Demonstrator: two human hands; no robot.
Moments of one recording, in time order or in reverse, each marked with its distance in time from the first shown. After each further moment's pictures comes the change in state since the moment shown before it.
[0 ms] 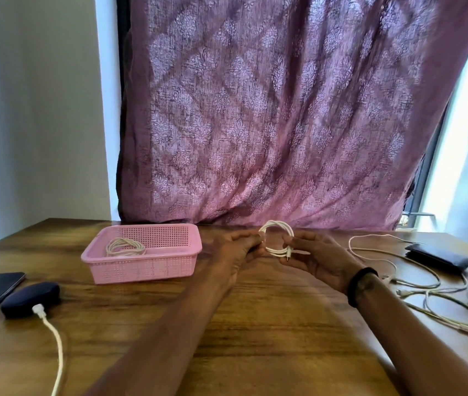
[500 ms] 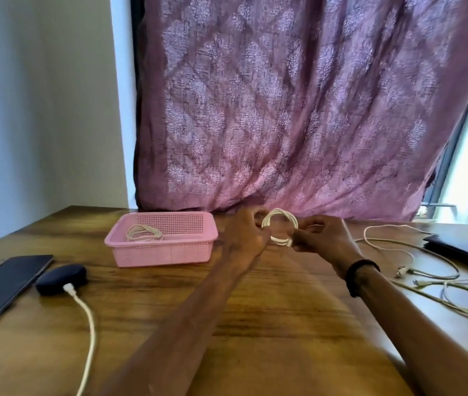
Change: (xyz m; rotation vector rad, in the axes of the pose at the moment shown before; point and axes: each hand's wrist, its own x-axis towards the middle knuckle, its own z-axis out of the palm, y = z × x) left_hand -0.010 0.019 -0.010 0.987 0.063 0.512; right_hand -0.008 0.000 0.031 -0.485 0.312 -0.199
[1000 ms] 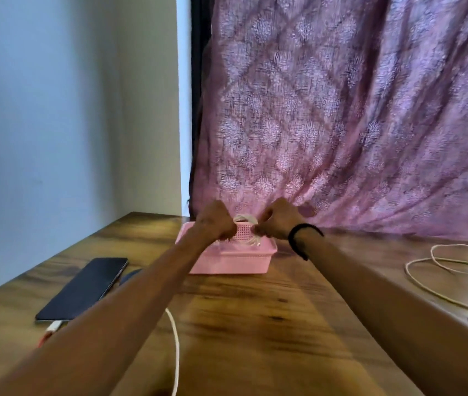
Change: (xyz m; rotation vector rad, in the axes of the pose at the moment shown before) left_hand 0.035 -0.049 -0.168 0.562 -0.147 -0.317; right_hand 0.036 -0.080 0.185 -0.600 -0.266 -0.153
